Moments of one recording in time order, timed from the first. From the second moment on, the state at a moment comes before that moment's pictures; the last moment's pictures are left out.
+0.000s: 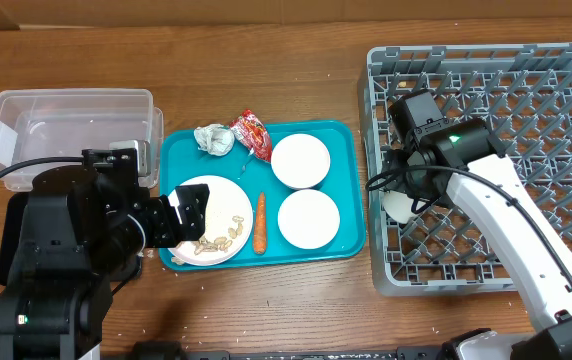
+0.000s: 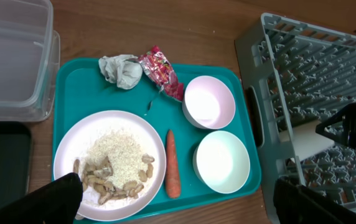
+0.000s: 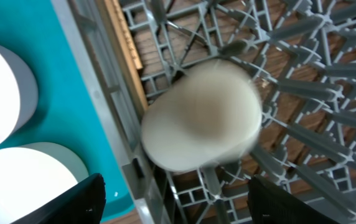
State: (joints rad) left arm -0.02 0.90 1.25 -1.11 0.30 -0.23; right arm 0.35 1.53 1.34 -1.21 0.15 0.64
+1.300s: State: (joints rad) left arm -0.02 0.90 1.25 -1.13 0.32 -0.23; right arm 0.69 1.85 1.26 -0.91 0.08 0.57
